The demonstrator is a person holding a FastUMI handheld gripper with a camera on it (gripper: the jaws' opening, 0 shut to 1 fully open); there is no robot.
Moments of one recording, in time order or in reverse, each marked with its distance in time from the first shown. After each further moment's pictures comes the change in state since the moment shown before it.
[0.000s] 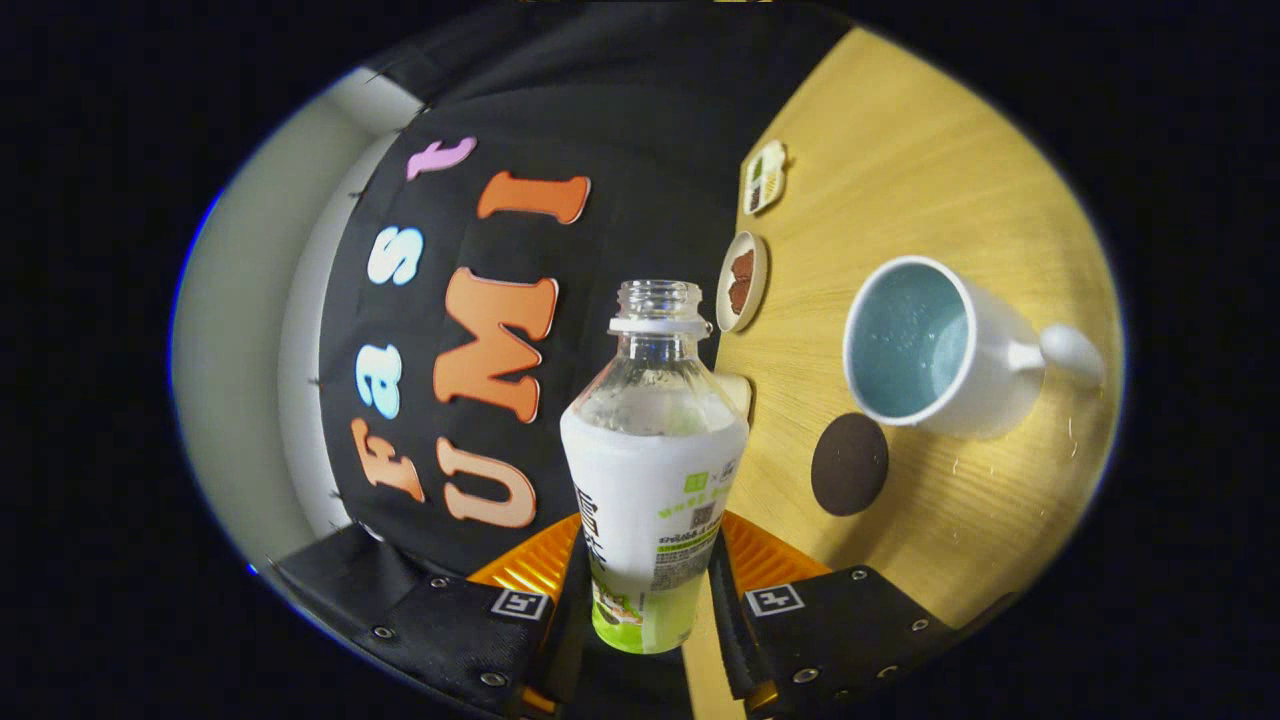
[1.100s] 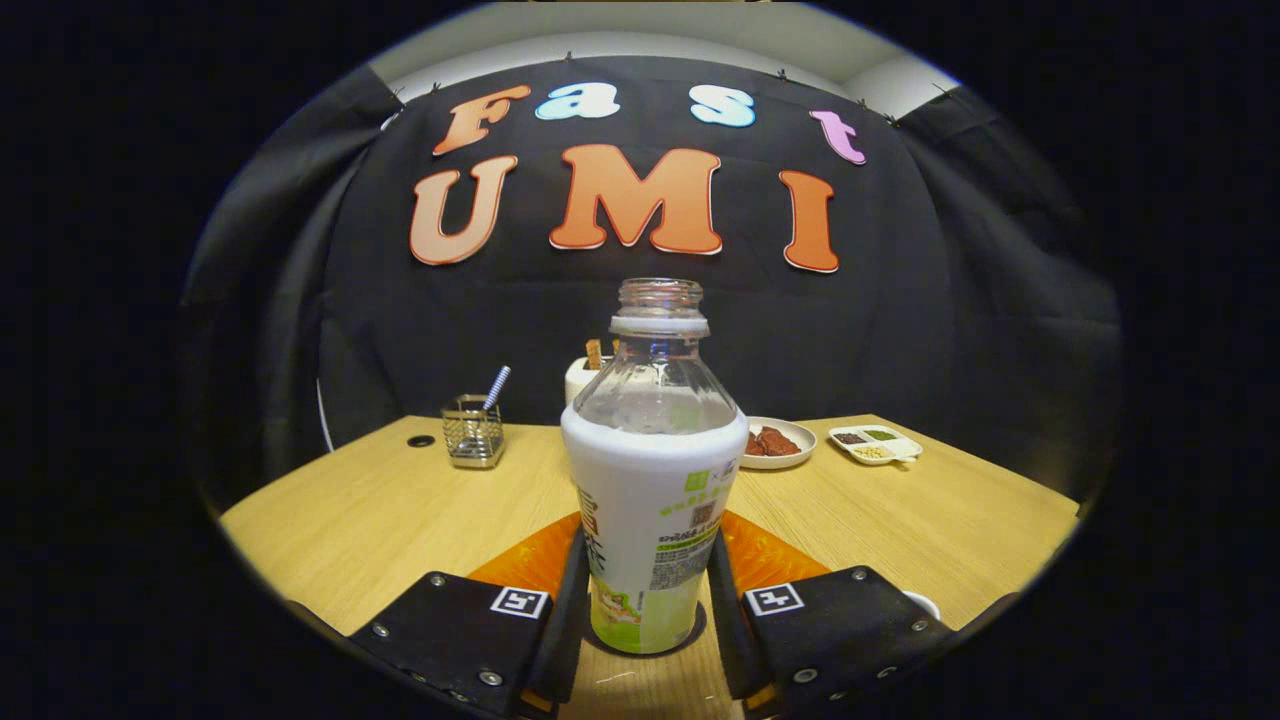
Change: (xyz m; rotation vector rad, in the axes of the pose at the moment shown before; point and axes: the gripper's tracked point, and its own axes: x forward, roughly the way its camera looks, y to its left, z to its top) arm 0.075 -0.045 0.026 -1.291 -0.109 -0.220
